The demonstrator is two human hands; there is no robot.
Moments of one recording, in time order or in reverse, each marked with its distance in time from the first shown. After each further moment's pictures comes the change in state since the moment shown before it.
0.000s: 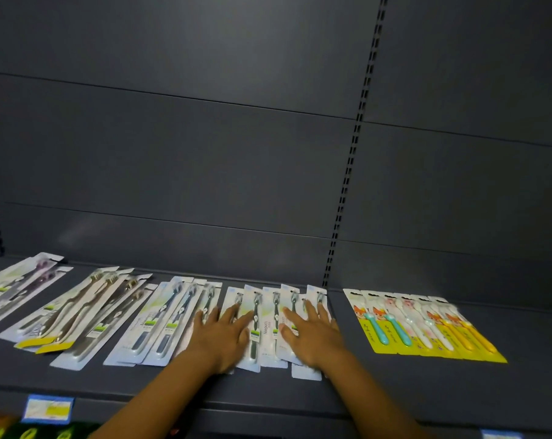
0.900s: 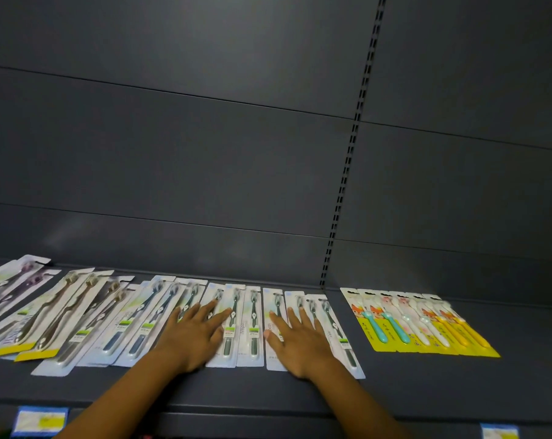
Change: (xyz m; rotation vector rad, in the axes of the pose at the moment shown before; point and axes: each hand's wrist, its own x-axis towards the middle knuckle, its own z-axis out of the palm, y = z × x) left_hand -0.002 -0.052 -0.002 0.006 0.022 0.036; right_hand 0.001 -0.025 0.019 -0.006 0.009 -0.040
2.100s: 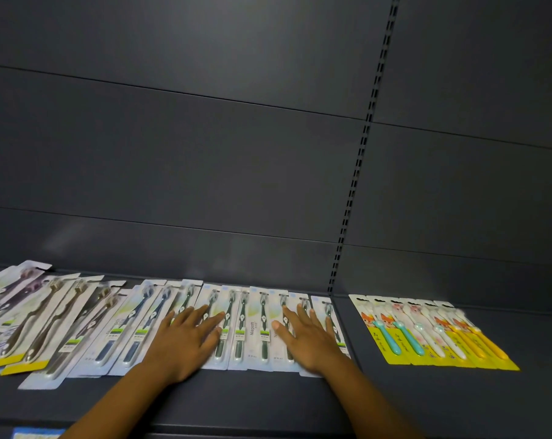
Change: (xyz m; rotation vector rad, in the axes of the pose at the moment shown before) left_hand 0.013 -0.032 0.015 -0.085 0.144 -0.038; right_hand 0.033 0.010 -0.004 0.115 0.022 0.058
